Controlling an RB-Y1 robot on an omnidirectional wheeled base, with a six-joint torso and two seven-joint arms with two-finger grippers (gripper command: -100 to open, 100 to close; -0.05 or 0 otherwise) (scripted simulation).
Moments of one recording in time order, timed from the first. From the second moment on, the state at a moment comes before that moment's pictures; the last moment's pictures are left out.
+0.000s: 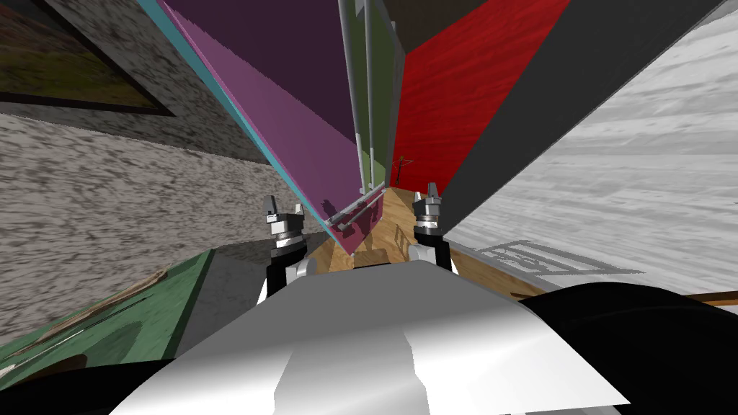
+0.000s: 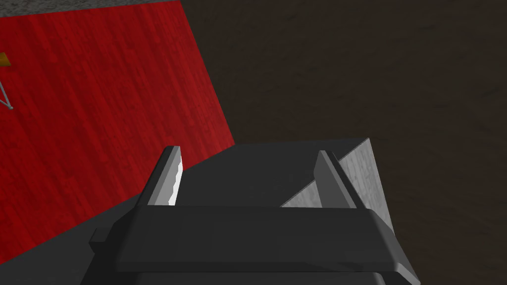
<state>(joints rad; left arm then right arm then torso) 0.46 0.05 0.07 -2.33 0.05 -0.41 -0.02 0.48 0.05 0.07 -2.34 -0.12 -0.39 0.14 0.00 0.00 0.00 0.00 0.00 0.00</state>
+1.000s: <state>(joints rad) 0.46 0.05 0.07 -2.33 0.05 -0.41 -0.02 0.48 0.05 0.07 -2.34 -0.12 -0.39 0.14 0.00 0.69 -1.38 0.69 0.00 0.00</state>
